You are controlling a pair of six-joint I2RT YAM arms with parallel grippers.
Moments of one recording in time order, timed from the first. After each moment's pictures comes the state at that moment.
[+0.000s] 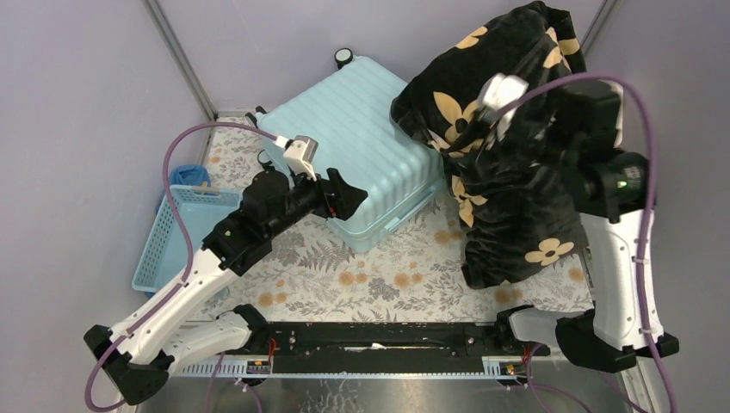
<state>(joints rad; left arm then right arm) -0.71 0.93 1.01 -0.28 0.00 -0.48 0.35 1.25 1.90 -1.09 -0.67 -0.66</state>
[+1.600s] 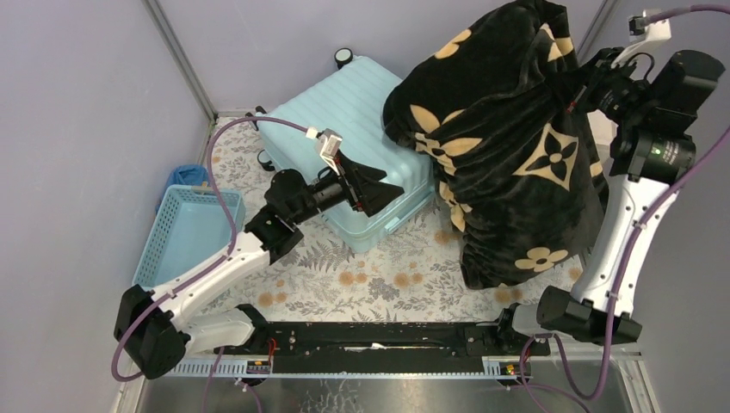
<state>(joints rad) -0.70 1.12 0.87 0.38 0.35 -0.61 -0.37 1.38 1.92 -0.67 -0.80 0.14</state>
